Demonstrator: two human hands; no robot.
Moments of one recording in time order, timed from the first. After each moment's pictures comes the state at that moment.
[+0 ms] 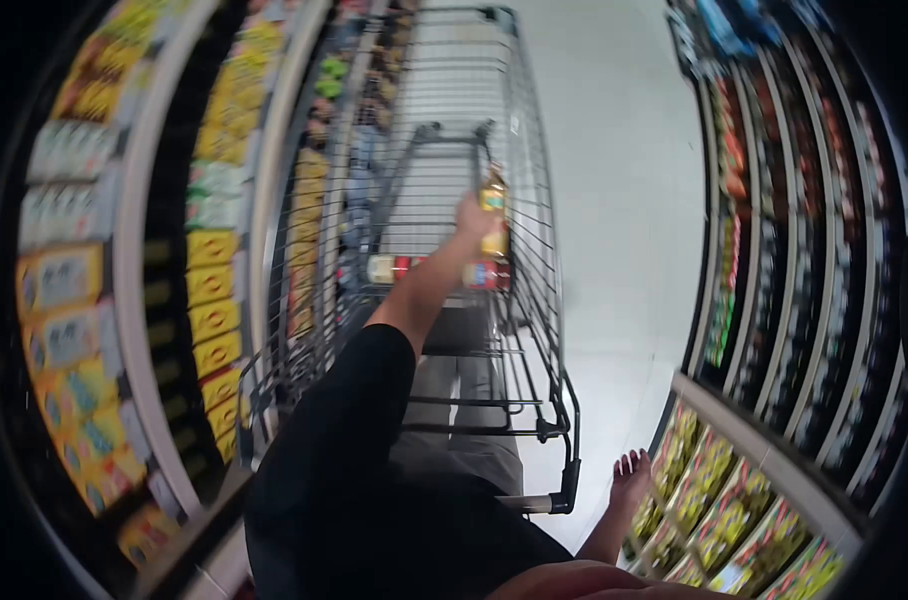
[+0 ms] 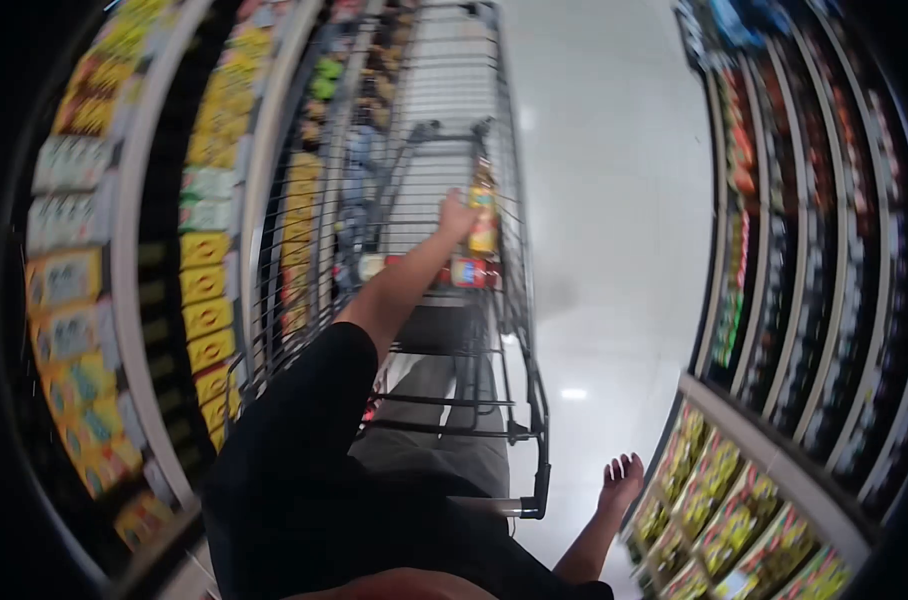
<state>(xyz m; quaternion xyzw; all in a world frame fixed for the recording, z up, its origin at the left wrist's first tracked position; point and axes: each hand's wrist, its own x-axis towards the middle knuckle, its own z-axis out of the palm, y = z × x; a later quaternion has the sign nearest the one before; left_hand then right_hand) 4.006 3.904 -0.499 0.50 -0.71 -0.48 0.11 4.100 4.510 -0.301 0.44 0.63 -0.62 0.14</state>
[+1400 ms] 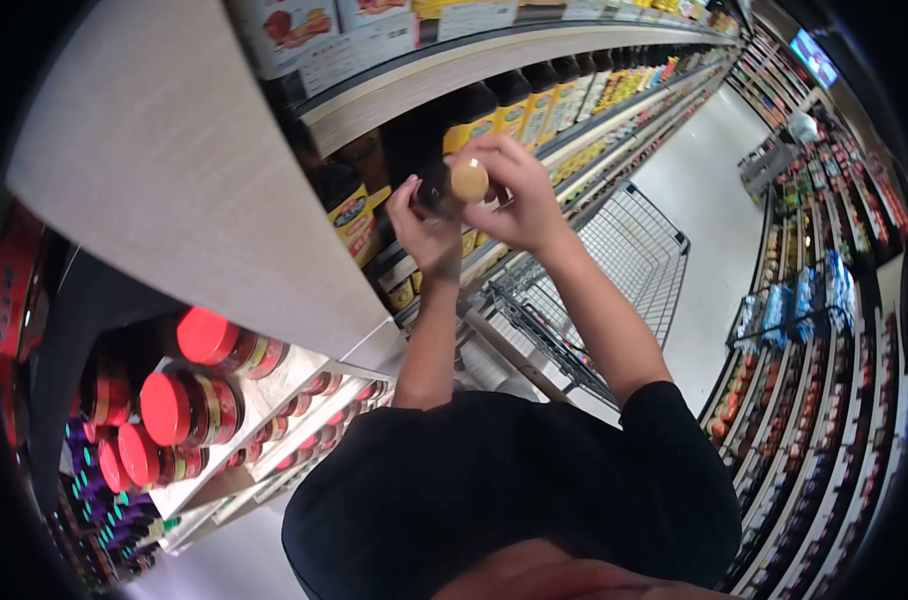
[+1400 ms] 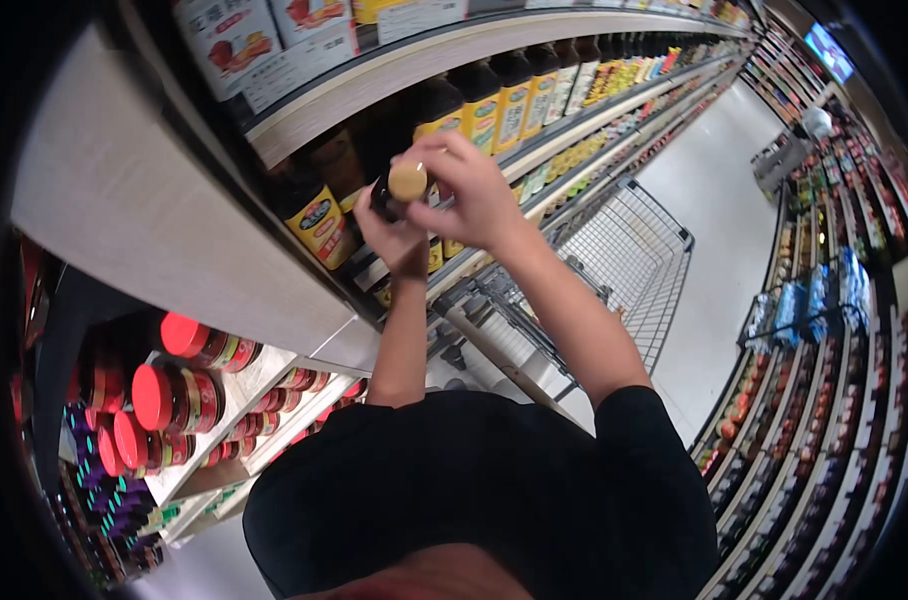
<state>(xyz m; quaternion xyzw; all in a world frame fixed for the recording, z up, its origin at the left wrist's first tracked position) 4.538 3.908 -0.025 0.40 -0.42 -0.06 0.81 4.423 3.937 0.121 -0.82 0.26 -0.47 0.18</state>
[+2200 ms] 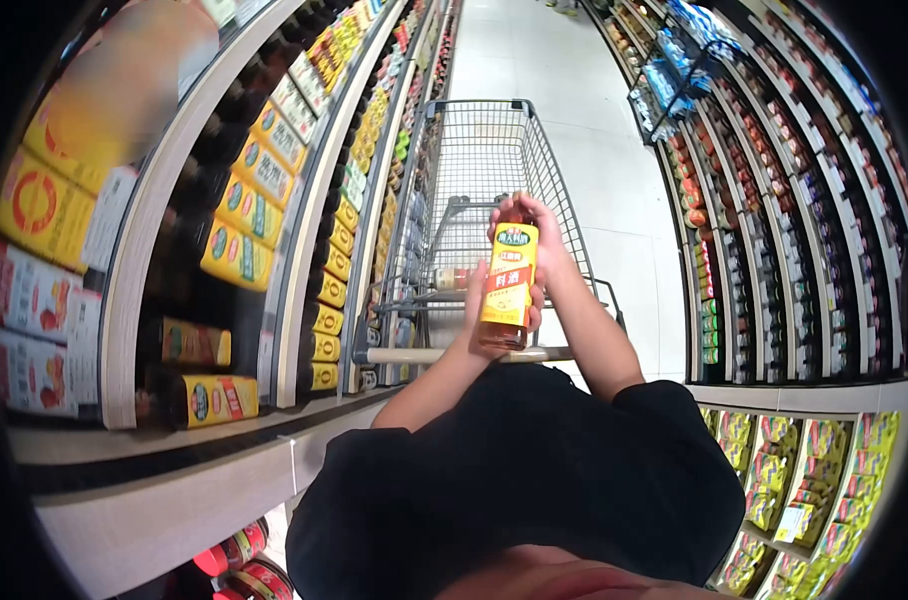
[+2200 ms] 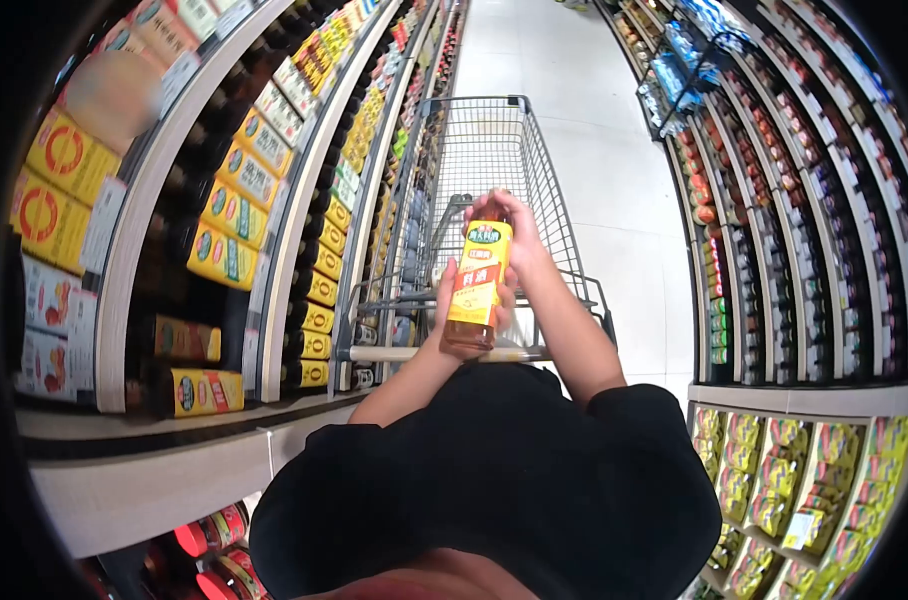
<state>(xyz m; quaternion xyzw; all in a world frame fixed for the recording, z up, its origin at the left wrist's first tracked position) 4.337 4.054 -0.079 0.06 -0.14 0.99 0.02 4.161 4.049 -0.073 0.03 0.15 -0.75 0.64</state>
